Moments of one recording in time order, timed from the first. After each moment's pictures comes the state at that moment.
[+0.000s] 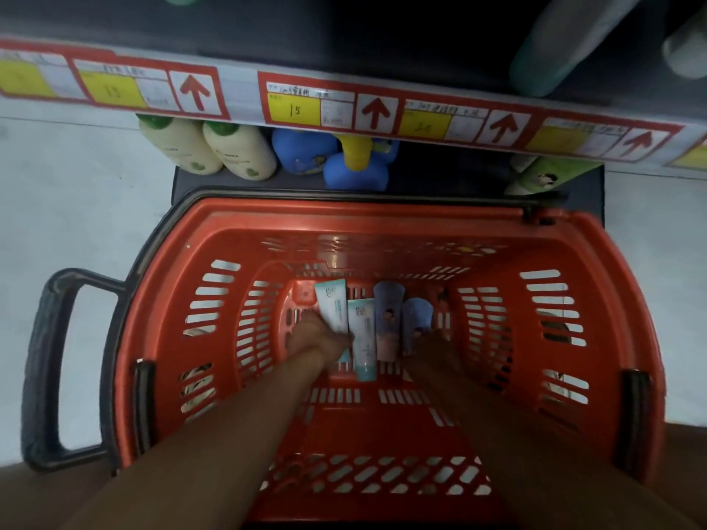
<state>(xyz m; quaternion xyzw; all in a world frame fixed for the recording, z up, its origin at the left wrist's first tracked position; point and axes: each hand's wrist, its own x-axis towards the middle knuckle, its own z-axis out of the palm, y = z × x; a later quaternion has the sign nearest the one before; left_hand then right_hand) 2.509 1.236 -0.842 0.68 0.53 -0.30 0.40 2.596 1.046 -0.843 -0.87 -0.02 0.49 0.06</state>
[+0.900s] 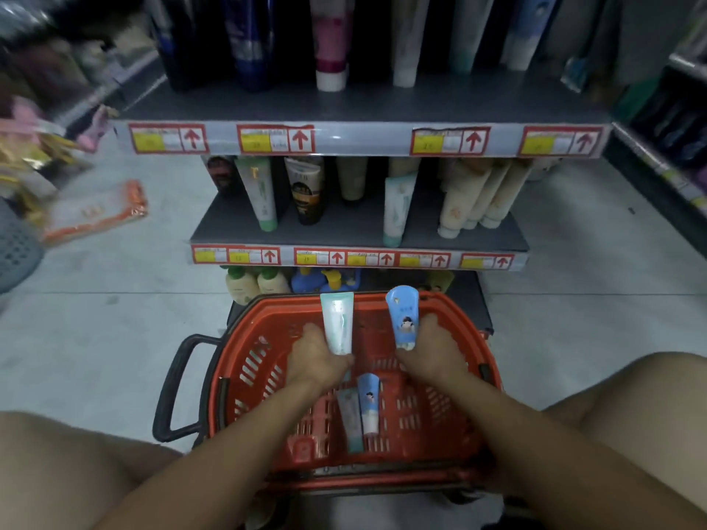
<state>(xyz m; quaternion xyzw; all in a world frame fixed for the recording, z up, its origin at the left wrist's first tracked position) 2.508 1.204 -0.580 0.84 0.40 -0.04 0.36 2.616 1.028 -0.577 -0.94 -0.11 0.20 0.27</state>
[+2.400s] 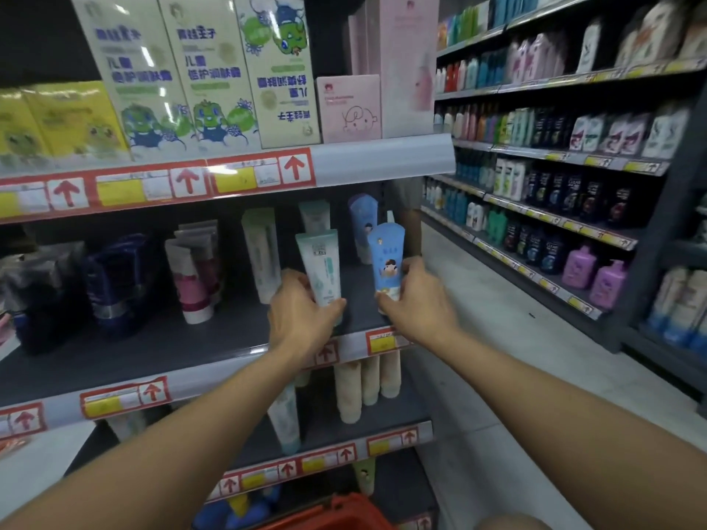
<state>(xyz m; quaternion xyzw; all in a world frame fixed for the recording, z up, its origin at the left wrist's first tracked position) 2.776 1.128 -0.292 0.87 0.20 0.27 0.37 2.854 0.959 -0.306 -0.90 -0.13 -0.16 0.38</state>
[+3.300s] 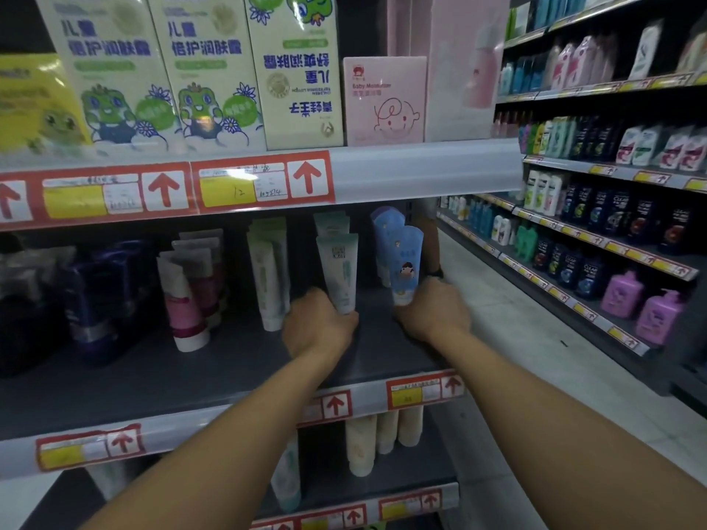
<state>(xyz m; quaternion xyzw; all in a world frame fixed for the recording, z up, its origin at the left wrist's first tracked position) 2.863 1.146 -0.302 0.90 0.30 0.21 0.25 2.947 1.001 -0.304 -0.95 -0.04 -0.08 0.29</state>
